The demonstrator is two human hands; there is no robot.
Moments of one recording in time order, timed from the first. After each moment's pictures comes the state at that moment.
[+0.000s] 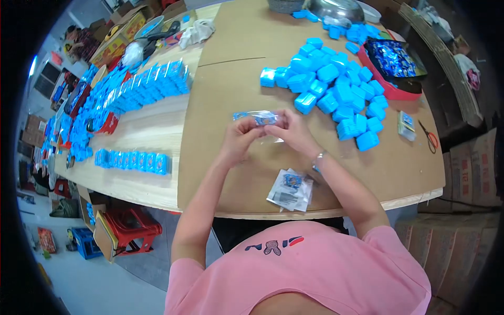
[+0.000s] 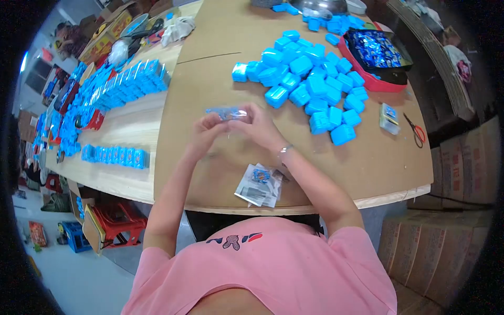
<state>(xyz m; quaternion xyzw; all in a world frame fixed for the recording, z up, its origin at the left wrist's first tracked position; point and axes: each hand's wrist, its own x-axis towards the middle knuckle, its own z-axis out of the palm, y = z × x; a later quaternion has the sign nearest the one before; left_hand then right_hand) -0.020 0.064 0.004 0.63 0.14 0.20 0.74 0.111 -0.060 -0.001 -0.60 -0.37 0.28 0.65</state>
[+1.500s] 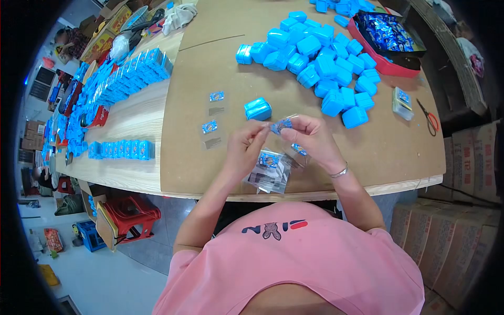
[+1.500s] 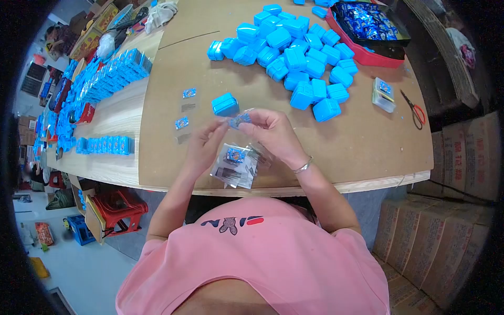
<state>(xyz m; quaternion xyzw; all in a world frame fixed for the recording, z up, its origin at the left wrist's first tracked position) -0.020 -0.044 0.025 0.72 0.26 0.21 0.60 0.112 -0.176 0.033 -0.54 -0.29 0.39 0.69</state>
